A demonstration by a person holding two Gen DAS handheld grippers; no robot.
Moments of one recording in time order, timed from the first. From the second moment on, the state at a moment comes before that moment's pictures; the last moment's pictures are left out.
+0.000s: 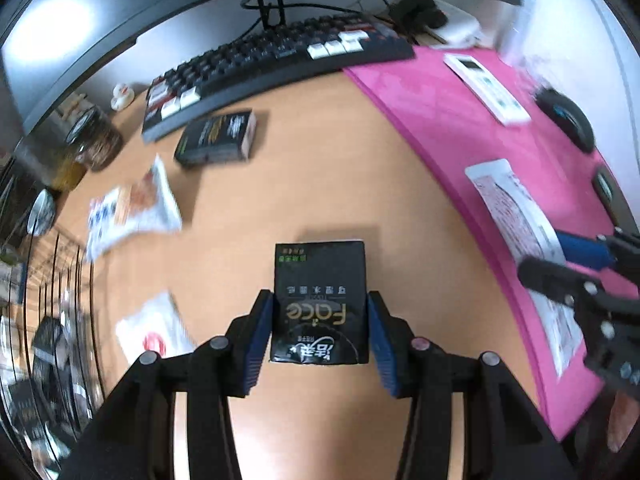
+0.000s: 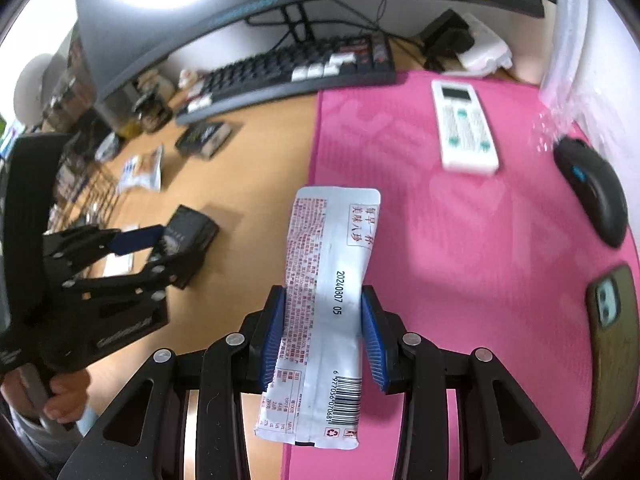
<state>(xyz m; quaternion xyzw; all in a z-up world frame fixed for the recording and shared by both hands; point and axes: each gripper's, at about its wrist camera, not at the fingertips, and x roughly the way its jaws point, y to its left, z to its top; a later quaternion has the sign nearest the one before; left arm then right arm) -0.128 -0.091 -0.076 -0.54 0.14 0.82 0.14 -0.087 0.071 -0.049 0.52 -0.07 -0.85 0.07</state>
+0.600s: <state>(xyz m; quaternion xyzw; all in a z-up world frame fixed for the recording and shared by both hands) -0.100 -0.113 -0.057 -0.50 0.12 0.84 0.16 -0.044 0.051 -0.046 0.51 -0.07 -0.85 0.04</state>
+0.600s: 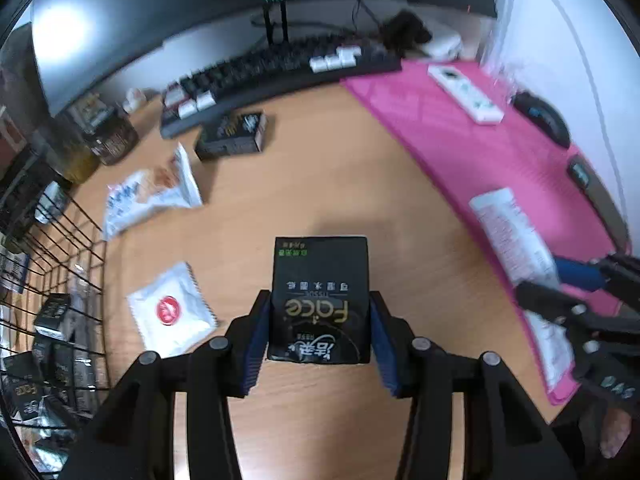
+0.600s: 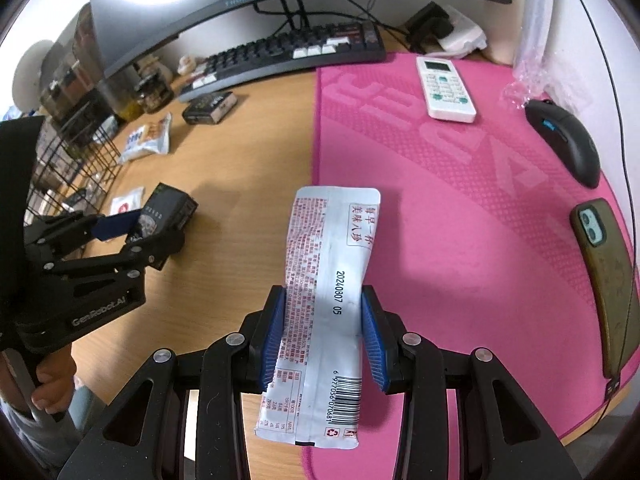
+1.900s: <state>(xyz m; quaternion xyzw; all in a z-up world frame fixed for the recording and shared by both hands) -0.048 -0.438 0.026 -0.46 -0.05 0.88 -0.10 -0.090 -0.315 0.021 0.46 0.07 -0.82 0.34</state>
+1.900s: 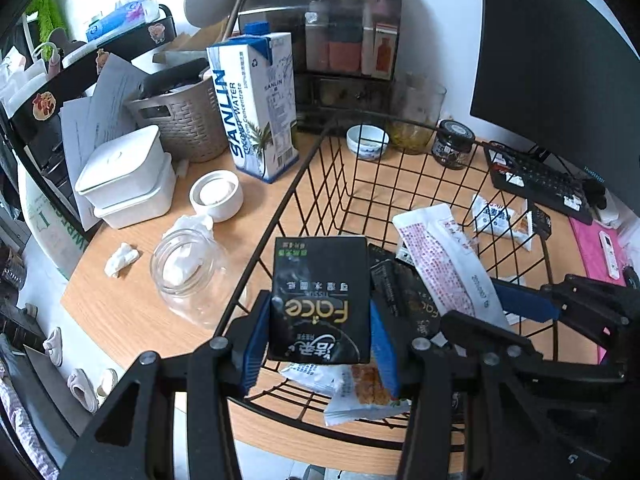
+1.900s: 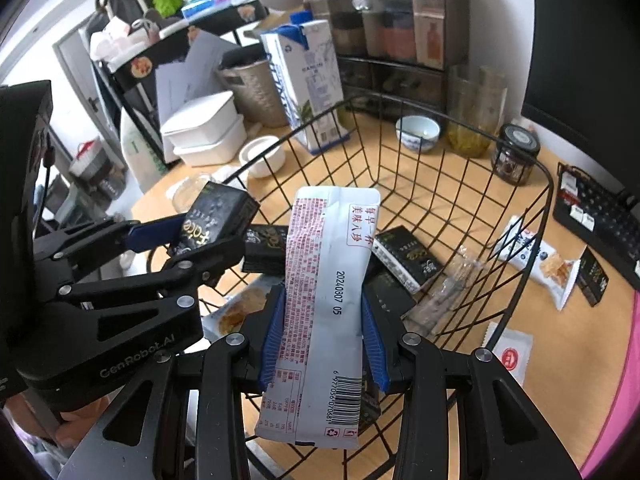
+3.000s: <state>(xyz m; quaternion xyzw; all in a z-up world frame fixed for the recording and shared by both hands) -0.044 -0.274 0.058 -0.40 0.03 0.92 0.03 -0.084 -0.113 0.040 0.43 -0.03 -0.88 0.21</state>
